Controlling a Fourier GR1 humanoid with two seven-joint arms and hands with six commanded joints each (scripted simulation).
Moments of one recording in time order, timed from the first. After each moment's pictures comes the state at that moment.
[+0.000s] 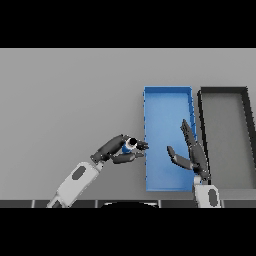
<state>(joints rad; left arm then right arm) -0.28 0.15 -0.58 -1.56 0.09 -0.15 -0.04 0.17 -0.12 0.09 -1.81 0.02 0.13 -0.11</state>
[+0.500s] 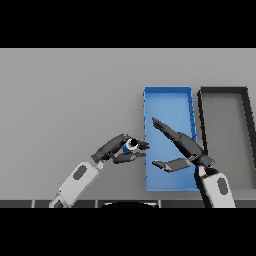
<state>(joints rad) -0.28 0.13 -0.56 -1.55 0.06 -0.18 -0.04 -0.08 -0.32 0.20 -2.02 -0.31 0.41 0.24</state>
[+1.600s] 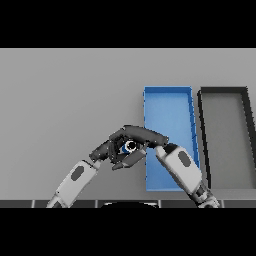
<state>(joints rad) -0.27 0.14 -0.53 -1.58 -0.04 -0.28 0.03 -0.52 -0.11 0.40 -1.75 -0.31 0.56 0.36</state>
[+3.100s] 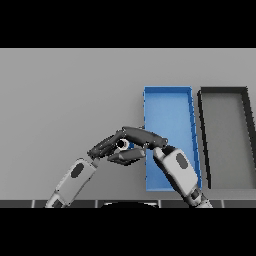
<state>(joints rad) -0.29 0.15 -0.51 -1.52 -0.08 -0.32 0.02 -0.48 -0.03 0.36 -1.76 -0.27 0.60 0.30</state>
